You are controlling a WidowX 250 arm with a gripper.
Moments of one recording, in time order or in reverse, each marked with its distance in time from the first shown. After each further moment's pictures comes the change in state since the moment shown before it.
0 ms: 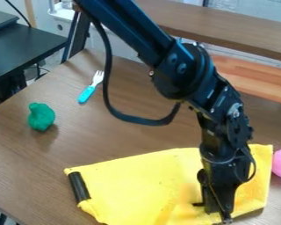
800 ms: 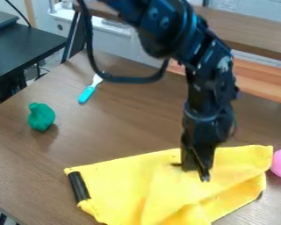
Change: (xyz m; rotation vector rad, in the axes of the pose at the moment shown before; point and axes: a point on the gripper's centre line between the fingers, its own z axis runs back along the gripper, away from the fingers) arm -0.018 0.045 0.041 0.090 0.112 0.037
